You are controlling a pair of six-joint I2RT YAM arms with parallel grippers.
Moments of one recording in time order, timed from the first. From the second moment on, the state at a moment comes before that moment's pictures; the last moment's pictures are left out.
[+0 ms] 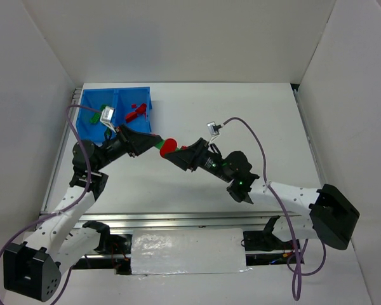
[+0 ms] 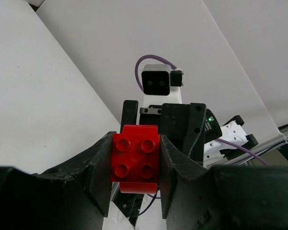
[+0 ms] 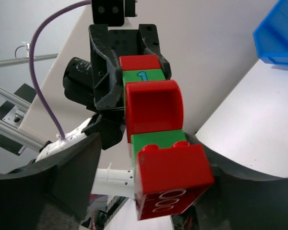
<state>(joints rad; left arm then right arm) -0.24 0.90 0.62 0.58 0.72 -1.11 0.90 1.23 0.61 0.92 -0.18 1.05</state>
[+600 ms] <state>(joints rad) -0.24 0.89 0.60 0.56 0.74 -1.11 0.91 1.29 0.65 0.95 -0.16 1.03</state>
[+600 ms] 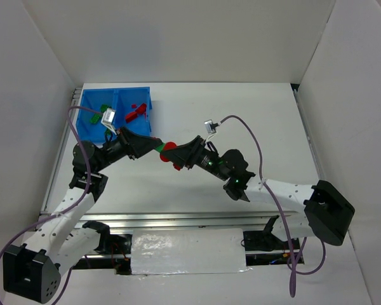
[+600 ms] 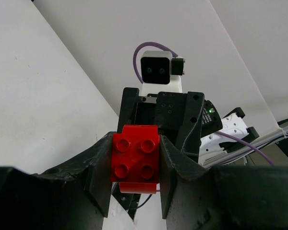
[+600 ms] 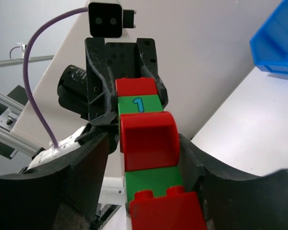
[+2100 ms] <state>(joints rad) -0.23 0.87 0.66 0.34 0.72 -0.97 0.86 1.27 0.59 1.06 -0.25 0.93</state>
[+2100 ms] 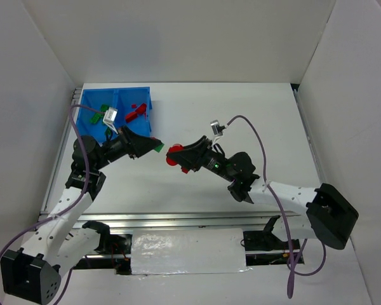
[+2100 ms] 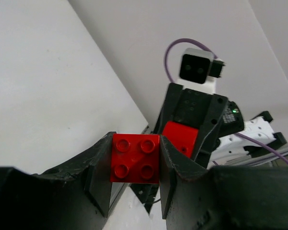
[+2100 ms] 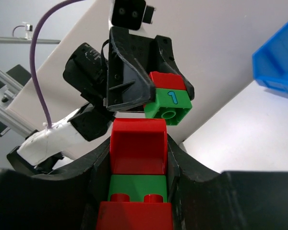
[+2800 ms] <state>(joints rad) -0.22 0.81 0.74 -0.03 0.56 -0.78 0.69 1.68 1.15 -0.07 0.08 0.82</state>
